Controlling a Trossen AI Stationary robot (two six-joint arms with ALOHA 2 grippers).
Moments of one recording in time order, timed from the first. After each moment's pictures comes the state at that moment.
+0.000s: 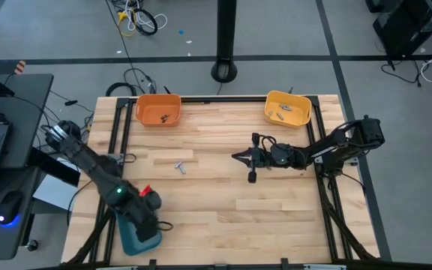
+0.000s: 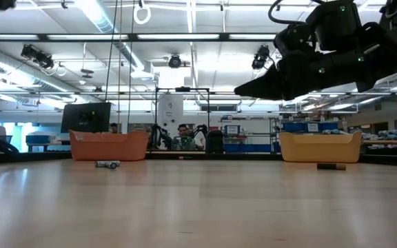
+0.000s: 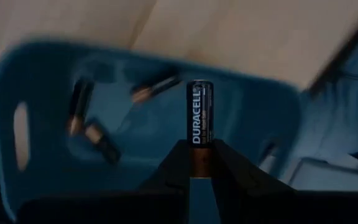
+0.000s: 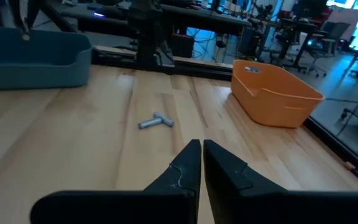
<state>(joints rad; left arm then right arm) -0.75 1.40 1.08 -1.00 0.12 -1.33 0.01 1.55 0.38 1.01 0.18 -0.14</state>
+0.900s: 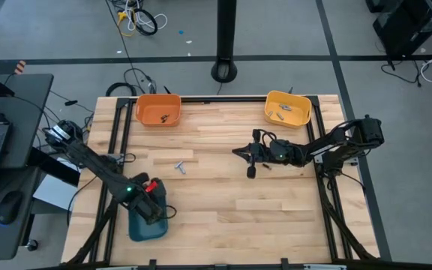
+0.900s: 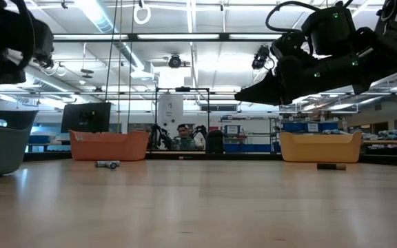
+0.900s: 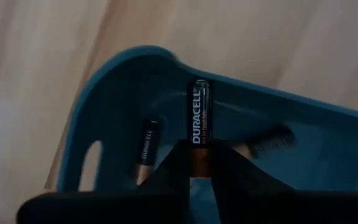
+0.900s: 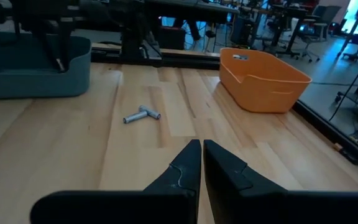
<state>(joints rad) -0.68 1.40 0.84 -0.88 -0.21 -1.09 -0.05 1.55 0.38 0.98 0.16 -0.09</state>
